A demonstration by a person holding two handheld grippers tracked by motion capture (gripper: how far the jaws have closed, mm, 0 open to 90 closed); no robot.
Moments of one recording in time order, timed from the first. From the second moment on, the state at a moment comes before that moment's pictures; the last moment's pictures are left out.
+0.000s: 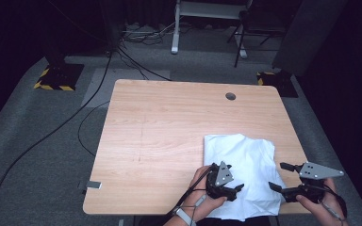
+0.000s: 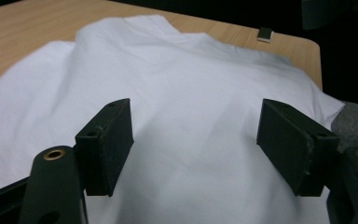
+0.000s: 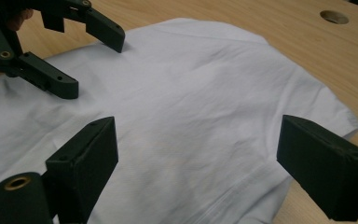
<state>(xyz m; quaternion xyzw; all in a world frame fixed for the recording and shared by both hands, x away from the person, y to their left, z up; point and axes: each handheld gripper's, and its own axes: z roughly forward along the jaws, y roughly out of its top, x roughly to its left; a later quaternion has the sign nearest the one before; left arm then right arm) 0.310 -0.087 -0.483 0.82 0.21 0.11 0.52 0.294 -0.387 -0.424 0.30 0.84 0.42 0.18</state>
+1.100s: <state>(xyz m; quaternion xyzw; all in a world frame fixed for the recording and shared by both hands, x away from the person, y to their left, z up) 0.328 -0.097 -0.499 0.85 0.26 0.12 0.44 0.336 -0.371 -0.496 0.29 0.89 0.33 0.12</state>
